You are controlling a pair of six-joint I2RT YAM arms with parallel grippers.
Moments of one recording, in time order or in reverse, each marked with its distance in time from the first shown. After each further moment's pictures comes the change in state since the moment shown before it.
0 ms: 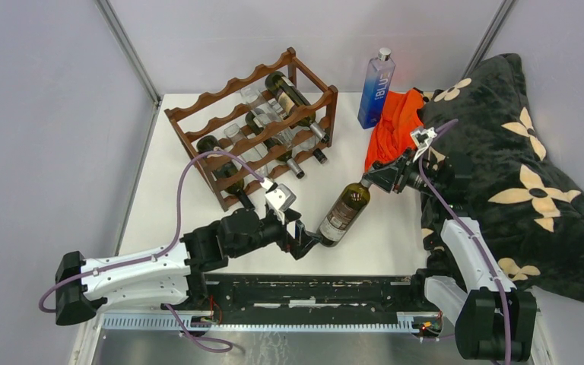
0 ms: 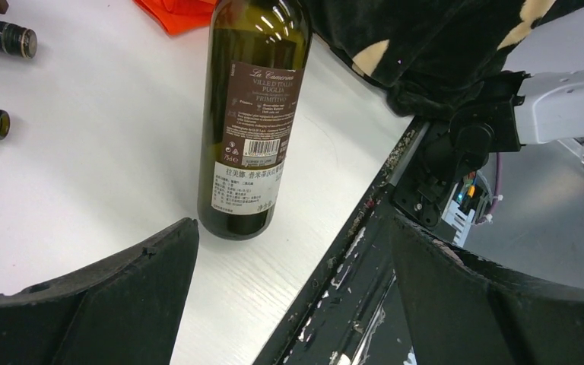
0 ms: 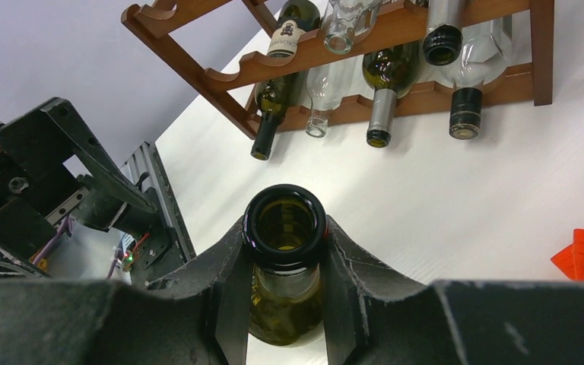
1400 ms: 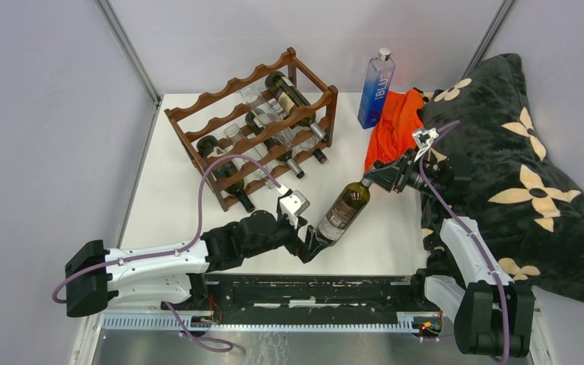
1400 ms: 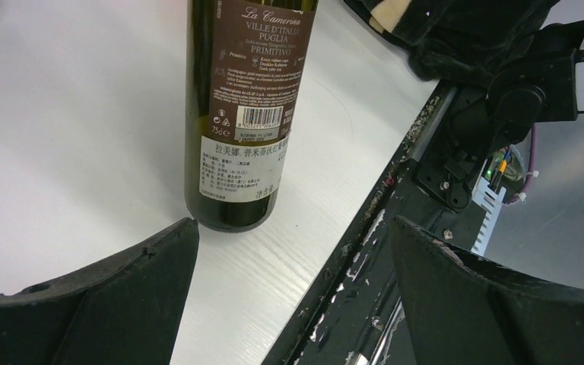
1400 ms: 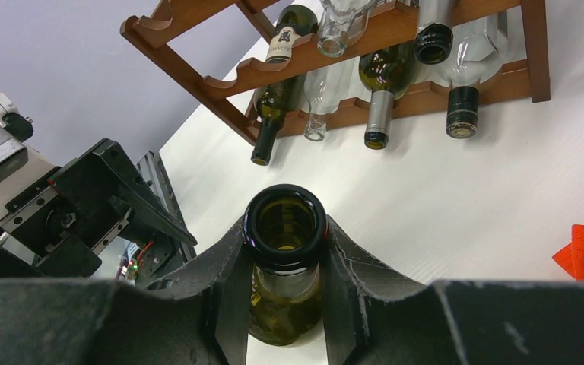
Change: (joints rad) left arm 0.002 0.152 -0.069 0.134 0.031 0.006; right arm -0.018 0.029 -0.035 0.090 -0.005 0.060
